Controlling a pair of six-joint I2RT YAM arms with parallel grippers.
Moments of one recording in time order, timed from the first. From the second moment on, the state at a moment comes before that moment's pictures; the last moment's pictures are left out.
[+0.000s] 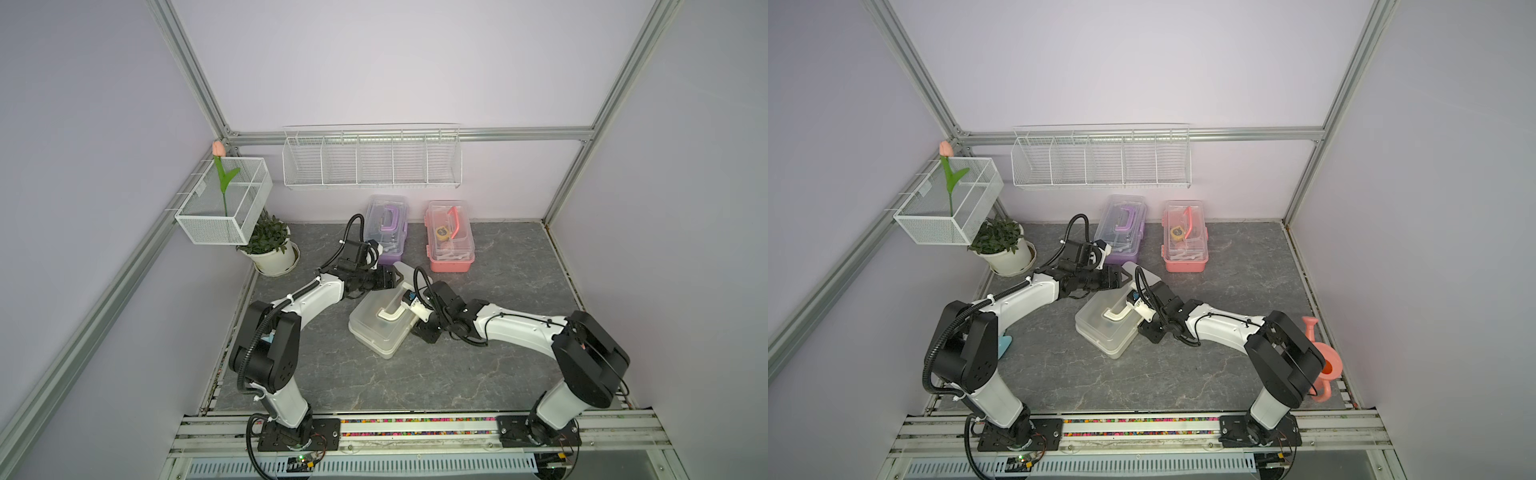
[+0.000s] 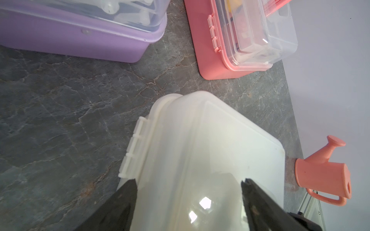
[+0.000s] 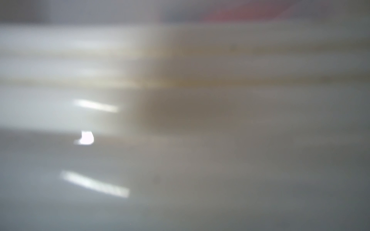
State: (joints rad) left arm -0.45 1.71 1.14 -0.24 0.44 -0.44; right arm 0.81 1.65 0.96 -0.28 -0.14 -0.12
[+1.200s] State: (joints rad) left arm -0.44 1.64 1.11 -0.33 0.41 -0.45; right arm 0.68 1.24 0.72 -0.29 -0.23 0.30
